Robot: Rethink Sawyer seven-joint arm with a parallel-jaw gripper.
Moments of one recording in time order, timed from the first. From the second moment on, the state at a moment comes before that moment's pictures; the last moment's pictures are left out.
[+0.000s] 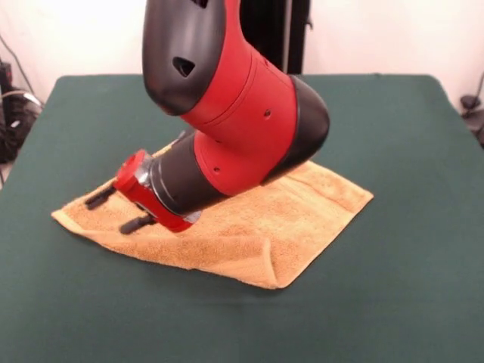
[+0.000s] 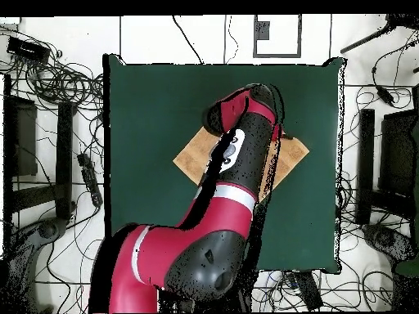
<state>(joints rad) 0.03 0.13 -0.58 0.61 -0.37 1.06 2.09</state>
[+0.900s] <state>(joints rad) 0.05 -0.01 -0.63 0.64 -0.43 1.08 2.09</state>
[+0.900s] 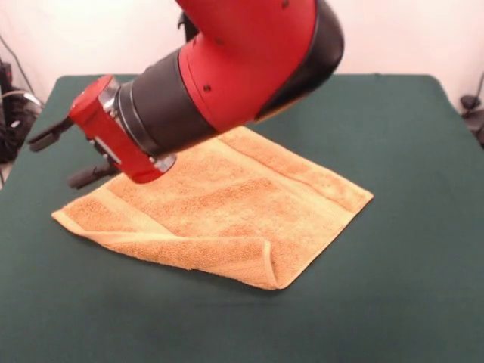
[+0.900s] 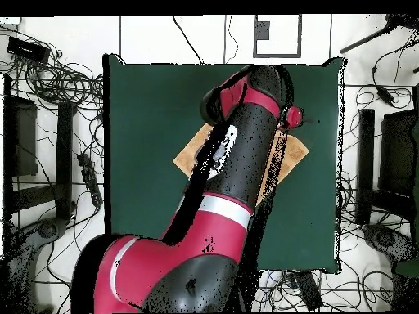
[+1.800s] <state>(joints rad) -0.08 -0.10 -0.41 0.78 -0.10 1.14 2.09</state>
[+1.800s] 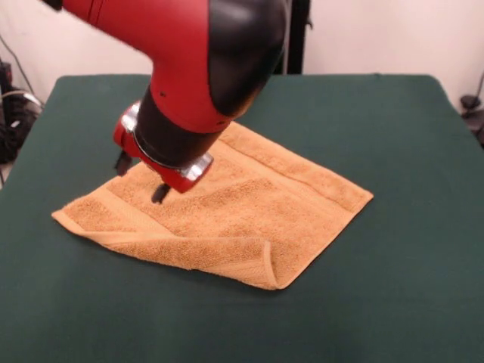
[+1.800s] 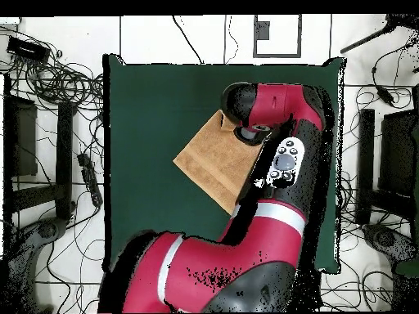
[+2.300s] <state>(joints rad) -0.11 -0.10 -0.31 0.85 -0.05 1.14 2.09</state>
